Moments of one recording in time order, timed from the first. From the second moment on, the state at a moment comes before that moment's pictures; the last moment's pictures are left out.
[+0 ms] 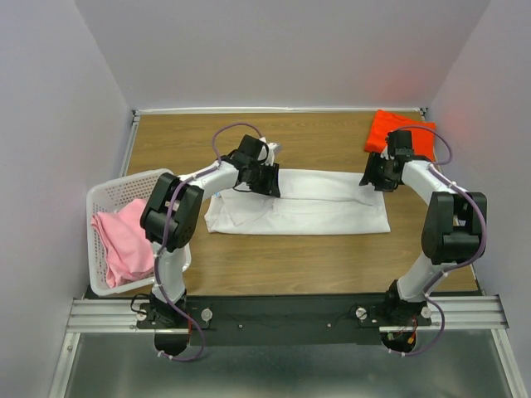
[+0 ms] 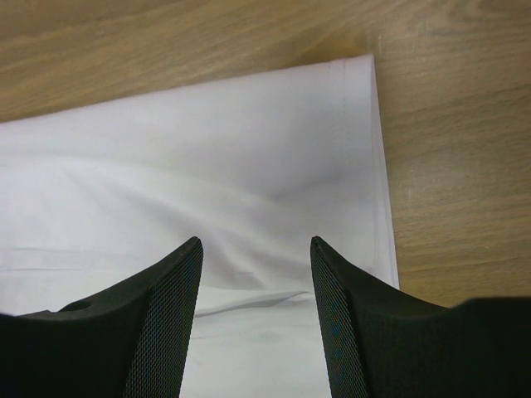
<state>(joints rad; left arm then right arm) -0.49 1.97 1.35 -0.30 0.43 -0.25 -0.02 1.72 1.14 -0.45 -0.09 0.28</state>
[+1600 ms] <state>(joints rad) -0.44 1.88 1.21 -0.48 0.32 -0.30 -0.02 1.89 1.24 -0.46 -0.11 0.23</state>
